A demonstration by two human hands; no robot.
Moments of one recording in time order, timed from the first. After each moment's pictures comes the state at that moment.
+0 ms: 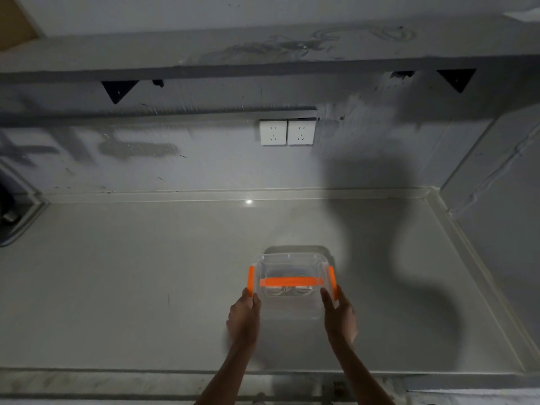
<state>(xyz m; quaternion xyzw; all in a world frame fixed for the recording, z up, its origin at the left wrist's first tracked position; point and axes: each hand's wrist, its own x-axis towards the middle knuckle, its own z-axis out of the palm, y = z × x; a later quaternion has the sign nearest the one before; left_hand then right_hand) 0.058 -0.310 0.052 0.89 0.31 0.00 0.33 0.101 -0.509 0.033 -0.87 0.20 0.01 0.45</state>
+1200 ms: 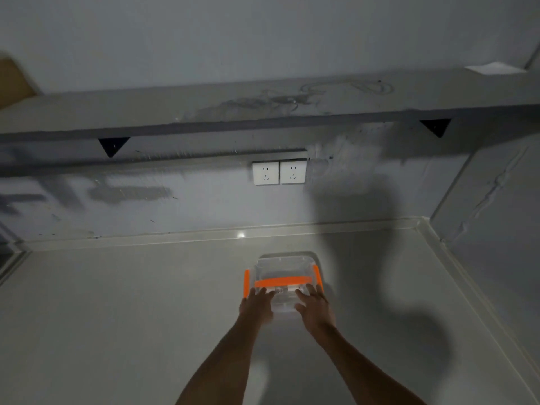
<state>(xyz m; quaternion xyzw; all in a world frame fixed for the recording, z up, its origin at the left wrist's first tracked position) 0.202 -0.287 0.081 0.97 0.01 -0.25 0.08 0.207 -0.460 0.064 -0.97 -0.09 0.13 0.17</state>
